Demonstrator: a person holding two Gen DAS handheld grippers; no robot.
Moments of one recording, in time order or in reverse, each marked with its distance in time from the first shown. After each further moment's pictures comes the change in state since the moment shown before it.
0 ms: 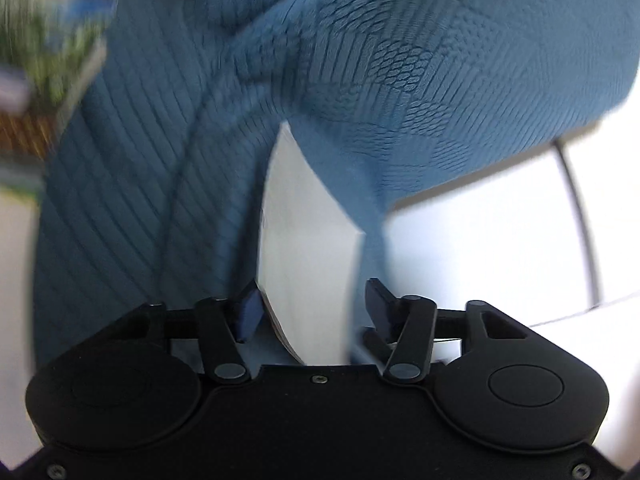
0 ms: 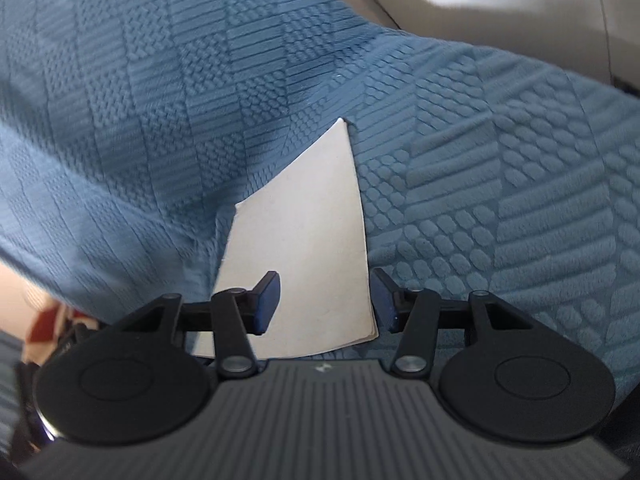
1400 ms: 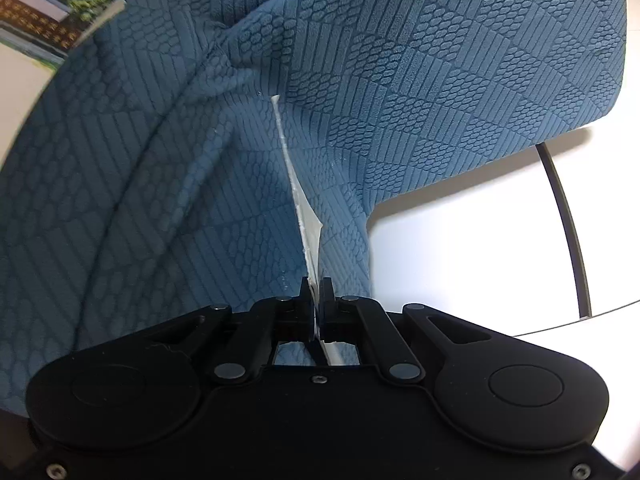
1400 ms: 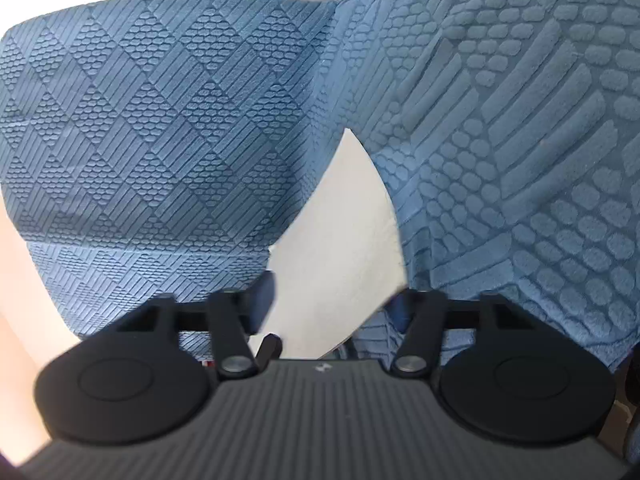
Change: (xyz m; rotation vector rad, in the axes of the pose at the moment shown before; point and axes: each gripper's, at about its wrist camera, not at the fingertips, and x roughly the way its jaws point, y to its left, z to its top) left arm -0.014 -0.039 -0.065 -0.014 -0.121 0.056; right arm -0.013 -0.051 -0.017 0.422 0.065 0.299
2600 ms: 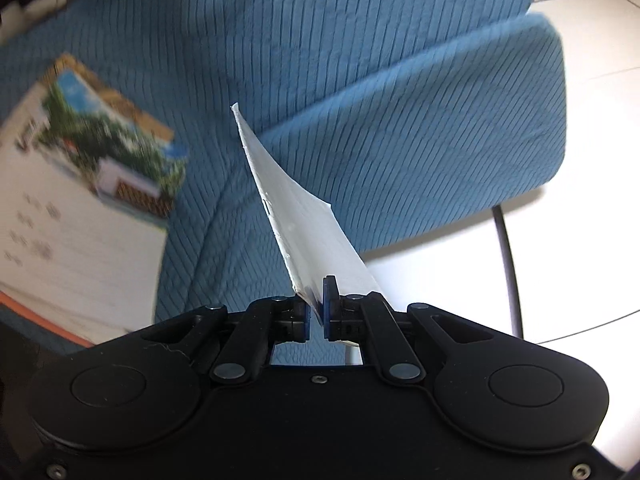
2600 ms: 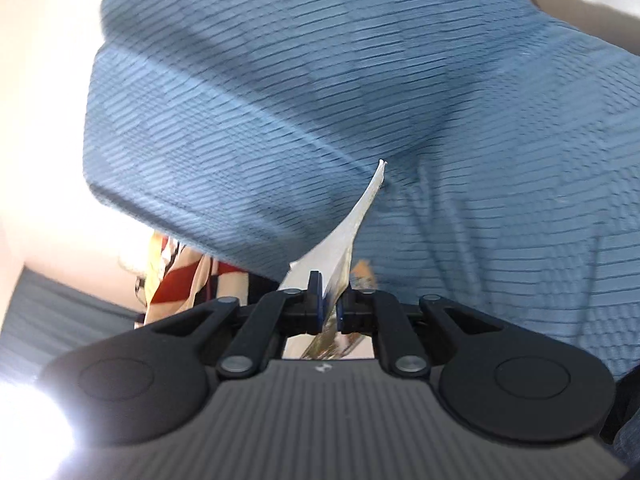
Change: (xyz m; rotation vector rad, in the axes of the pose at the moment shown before) left arm -0.186 -0.031 0.069 -0.019 -0.082 0.018; right arm 0.012 0.190 -0.097 -0.445 0.139 -0.055
